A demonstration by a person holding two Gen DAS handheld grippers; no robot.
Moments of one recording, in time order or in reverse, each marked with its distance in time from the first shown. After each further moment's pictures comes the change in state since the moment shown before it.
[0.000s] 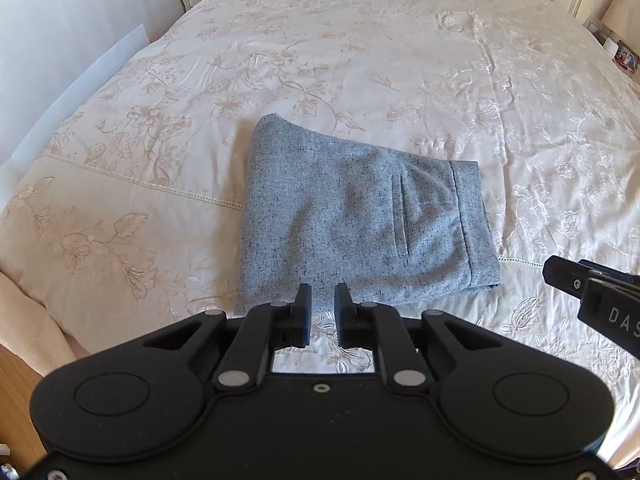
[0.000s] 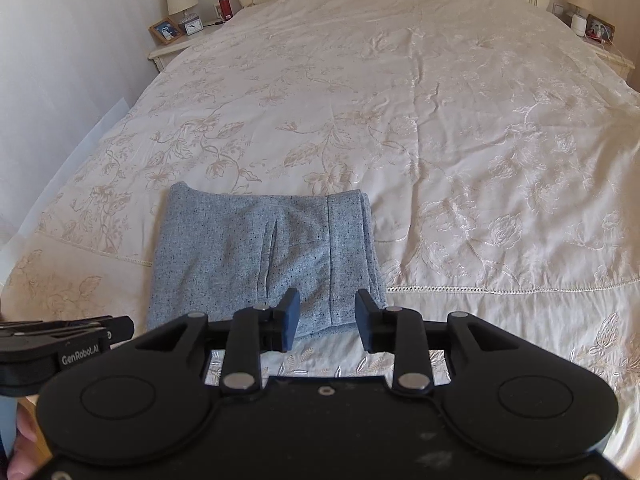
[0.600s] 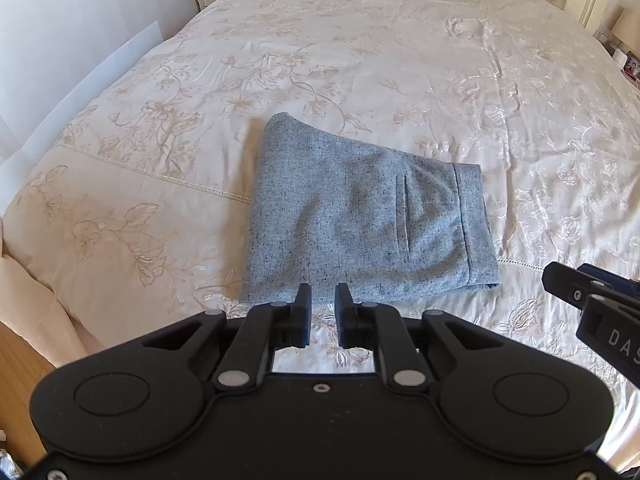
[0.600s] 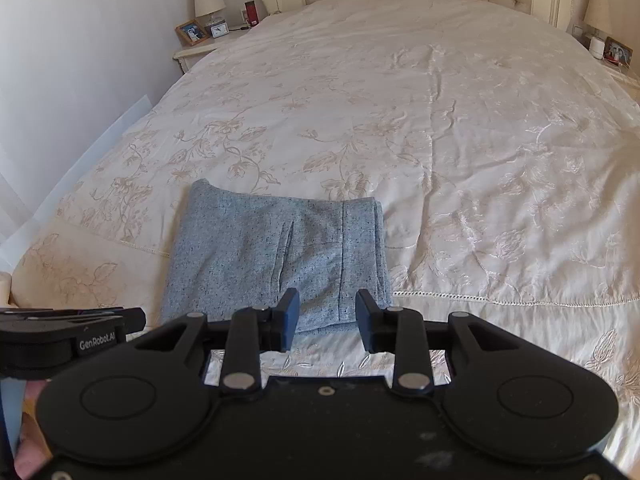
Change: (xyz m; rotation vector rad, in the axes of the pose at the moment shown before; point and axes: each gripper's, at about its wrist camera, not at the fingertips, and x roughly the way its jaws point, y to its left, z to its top) left arm -0.011 0.000 -0.008 -0.029 -0.010 0.019; right arm -0.022 0.007 -0.010 -0.056 -0.036 0.029
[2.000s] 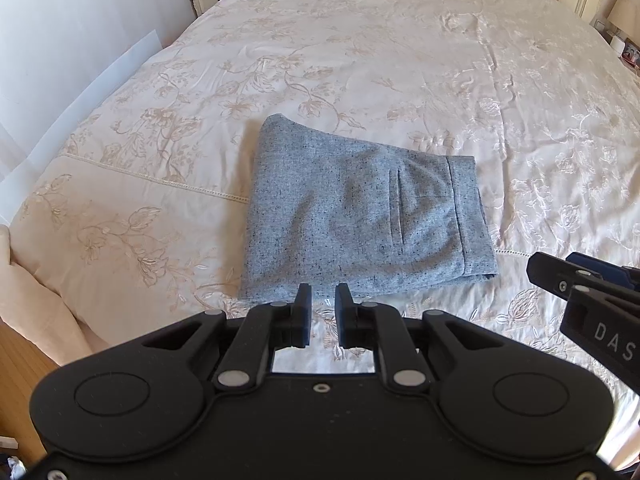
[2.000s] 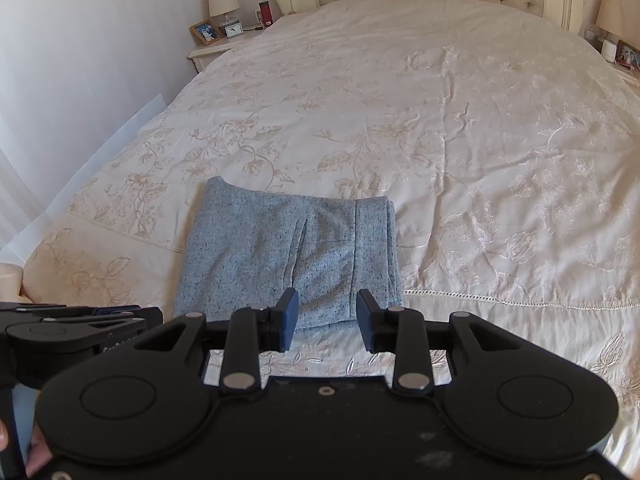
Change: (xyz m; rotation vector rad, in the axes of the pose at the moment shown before) left arm -0.008 -0.013 -0.006 0.028 -0.004 0.032; right arm -0.003 0.010 -0.003 0.003 -0.006 0.026
